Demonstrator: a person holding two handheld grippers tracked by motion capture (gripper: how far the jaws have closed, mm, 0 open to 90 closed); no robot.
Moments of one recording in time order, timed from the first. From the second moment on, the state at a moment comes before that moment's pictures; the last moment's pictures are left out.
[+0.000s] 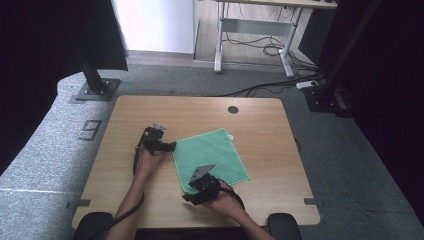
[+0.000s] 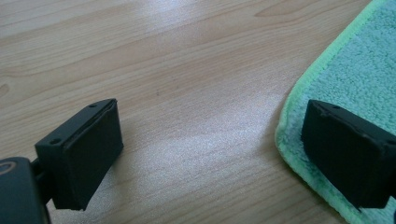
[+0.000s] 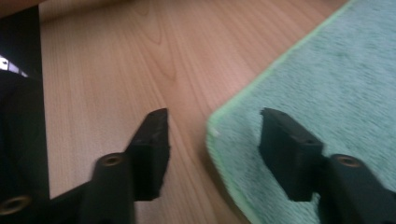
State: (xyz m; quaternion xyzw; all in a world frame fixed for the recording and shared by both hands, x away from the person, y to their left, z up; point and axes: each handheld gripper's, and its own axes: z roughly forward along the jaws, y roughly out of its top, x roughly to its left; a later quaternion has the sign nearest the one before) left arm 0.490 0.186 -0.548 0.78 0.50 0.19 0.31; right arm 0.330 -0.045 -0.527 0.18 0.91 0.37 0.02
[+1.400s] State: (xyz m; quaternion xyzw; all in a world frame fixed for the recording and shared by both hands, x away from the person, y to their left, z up) left arm 0.484 0.207 -0.521 0.79 0.46 0.12 0.38; right arm 0.322 -0.024 -0.510 0.17 0.90 0.39 0.07
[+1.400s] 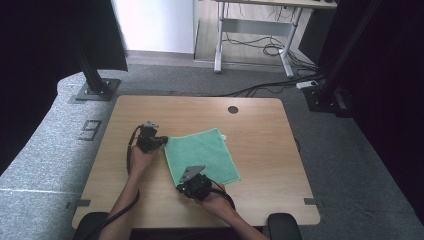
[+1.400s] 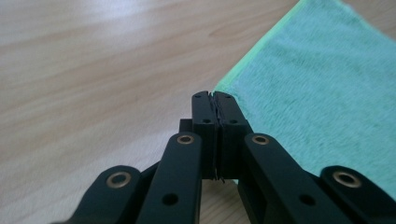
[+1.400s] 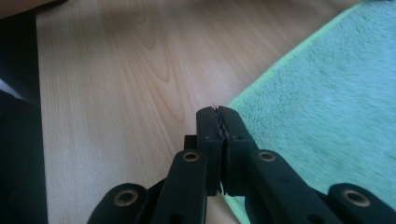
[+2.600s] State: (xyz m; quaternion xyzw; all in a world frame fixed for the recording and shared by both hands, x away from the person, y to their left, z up) left arm 0.530 0.085 -0.496 0.83 0.38 0.12 0.39; right arm 0.339 -0.152 -0.500 0.29 0.86 0.40 0.13
